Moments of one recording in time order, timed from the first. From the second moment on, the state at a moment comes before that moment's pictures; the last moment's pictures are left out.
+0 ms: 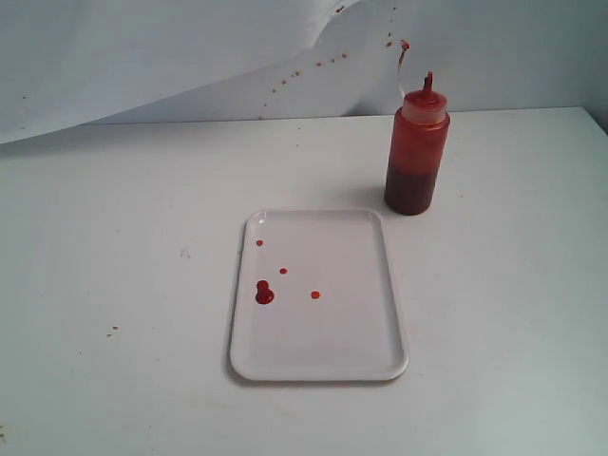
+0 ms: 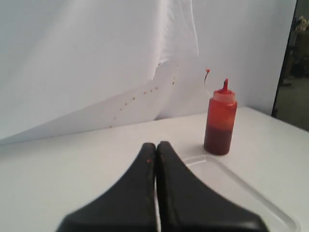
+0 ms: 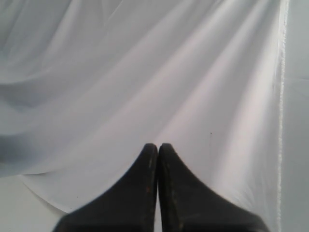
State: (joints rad) left arm -0.43 0.13 -0.14 -0.09 0.14 0.01; right arm 0.15 0.82 -1.06 -1.62 -0.54 1.54
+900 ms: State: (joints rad) left arm -0.02 0.00 0.00 -0.04 0.29 0.01; right arm 0.15 0.82 -1.06 -1.62 -0.54 1.54
